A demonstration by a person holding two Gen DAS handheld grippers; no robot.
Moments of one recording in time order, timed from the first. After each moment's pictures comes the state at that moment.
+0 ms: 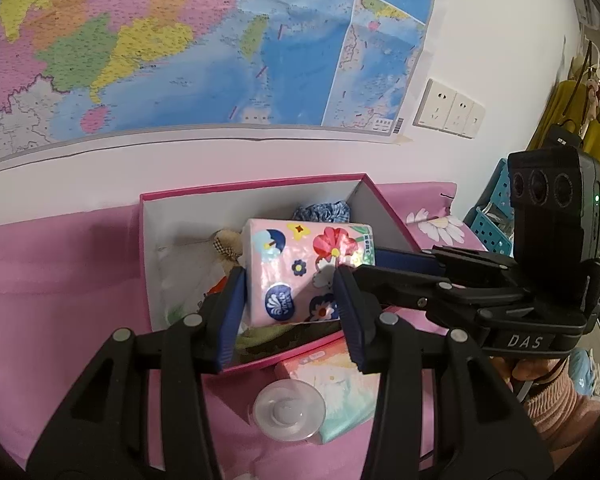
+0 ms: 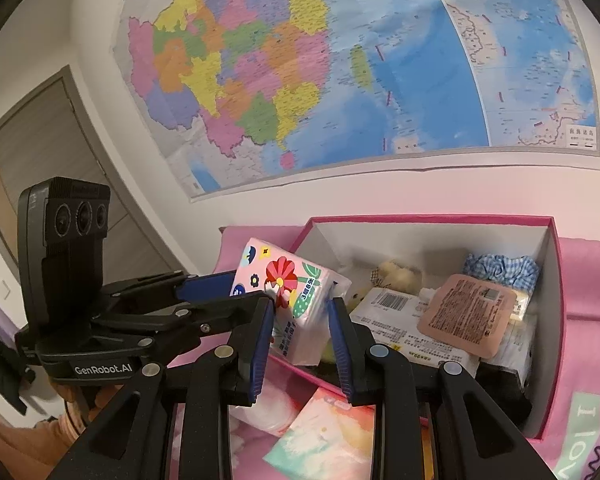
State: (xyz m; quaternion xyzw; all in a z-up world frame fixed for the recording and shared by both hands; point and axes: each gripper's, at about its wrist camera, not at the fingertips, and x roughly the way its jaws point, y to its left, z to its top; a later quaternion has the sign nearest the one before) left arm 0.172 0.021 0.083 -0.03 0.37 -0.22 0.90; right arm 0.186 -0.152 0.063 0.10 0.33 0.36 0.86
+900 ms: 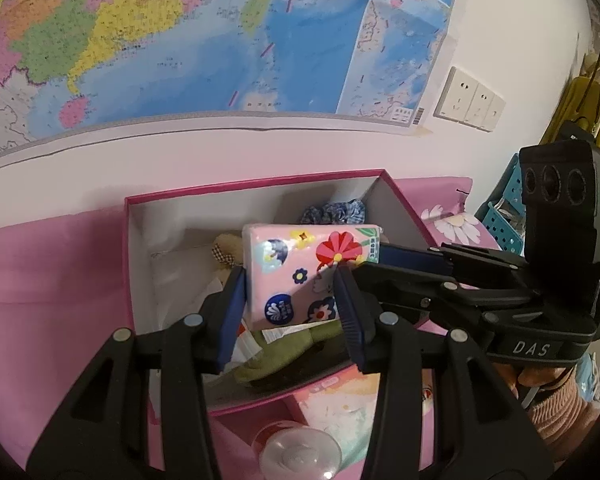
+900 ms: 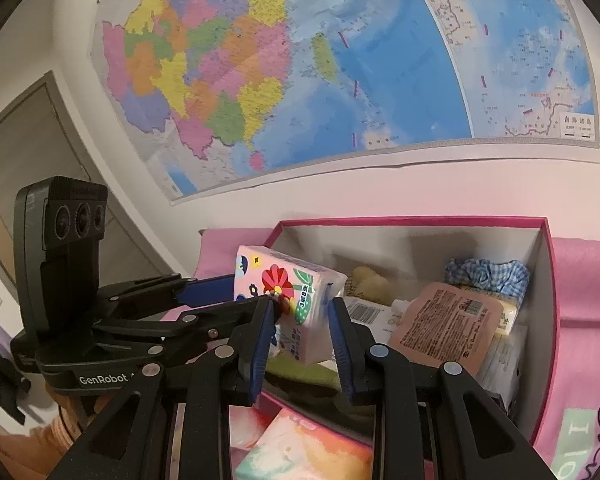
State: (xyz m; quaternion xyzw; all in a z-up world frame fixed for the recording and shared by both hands) left arm 0.211 0.009 0.066 -0.02 0.39 -0.21 0.90; right arm 0.213 -0.157 0.053 0.11 0.35 0.34 0.87
